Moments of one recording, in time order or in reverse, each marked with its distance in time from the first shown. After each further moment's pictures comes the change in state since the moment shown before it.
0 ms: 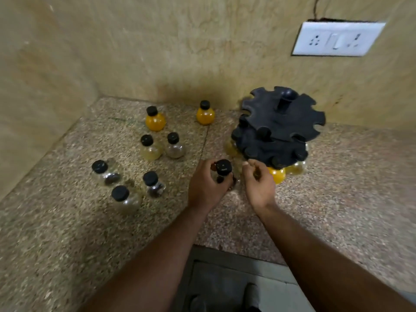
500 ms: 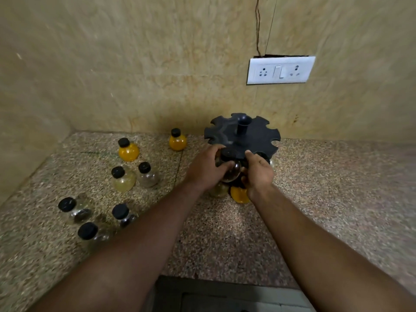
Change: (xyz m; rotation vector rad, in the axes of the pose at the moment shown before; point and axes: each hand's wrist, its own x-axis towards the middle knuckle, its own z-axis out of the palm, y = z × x) left_hand 0.089 0.095 0.037 0.071 -0.237 0.303; right_hand 0.063 -0.063 -0.068 0.676 0.158 0.269
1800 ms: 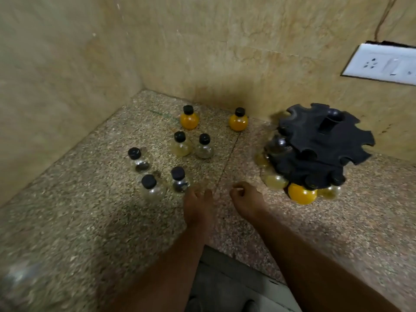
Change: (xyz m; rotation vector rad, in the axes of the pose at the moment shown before) left_hand -0.164 -0.108 -0.013 -0.293 0.549 -1.011; right_hand -0.049 0.144 0.041 -1.220 -0.561 -0.197
